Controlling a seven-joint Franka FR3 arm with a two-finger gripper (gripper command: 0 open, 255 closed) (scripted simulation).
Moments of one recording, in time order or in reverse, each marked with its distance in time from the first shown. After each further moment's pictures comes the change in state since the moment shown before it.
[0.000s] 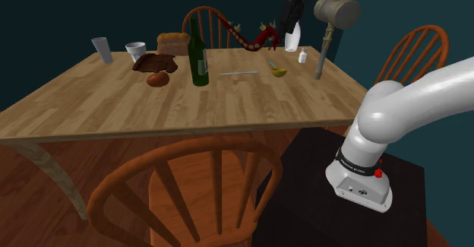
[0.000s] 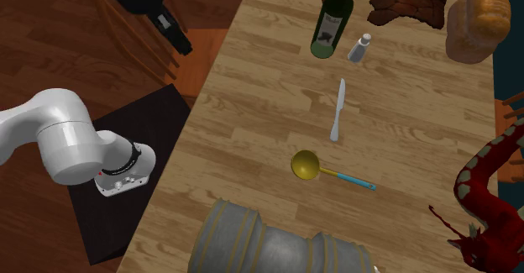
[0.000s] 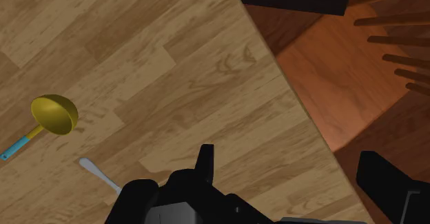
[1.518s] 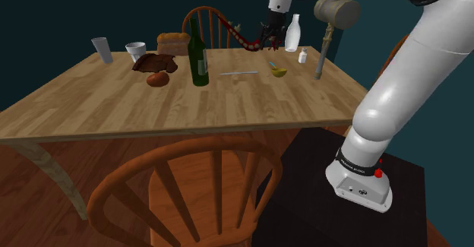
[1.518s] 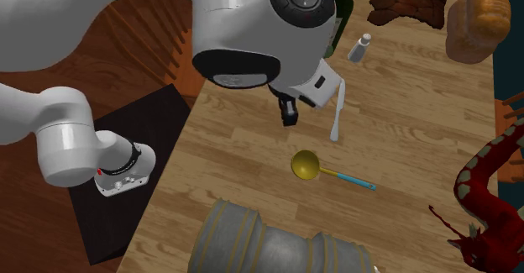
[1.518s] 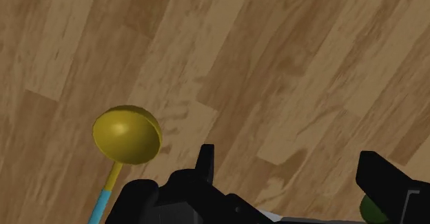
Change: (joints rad) arm -0.148 0.647 -0.225 0.250 0.077 0.289 0.073
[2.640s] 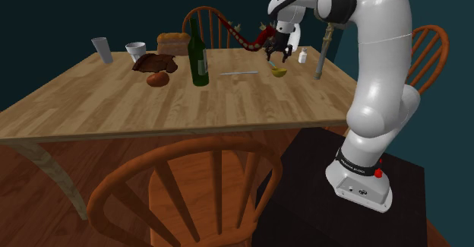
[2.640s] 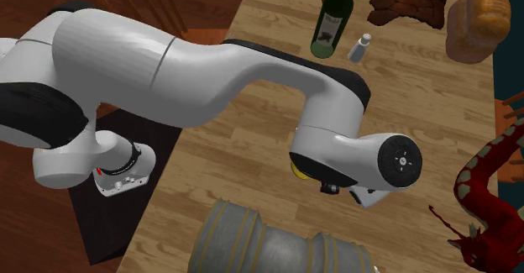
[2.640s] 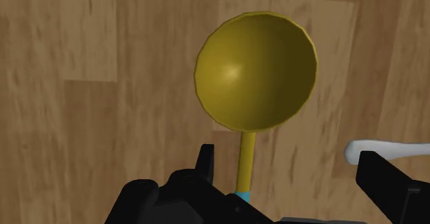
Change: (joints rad) arm -0.191 0.549 -0.116 0.379 0.238 0.017 0.019
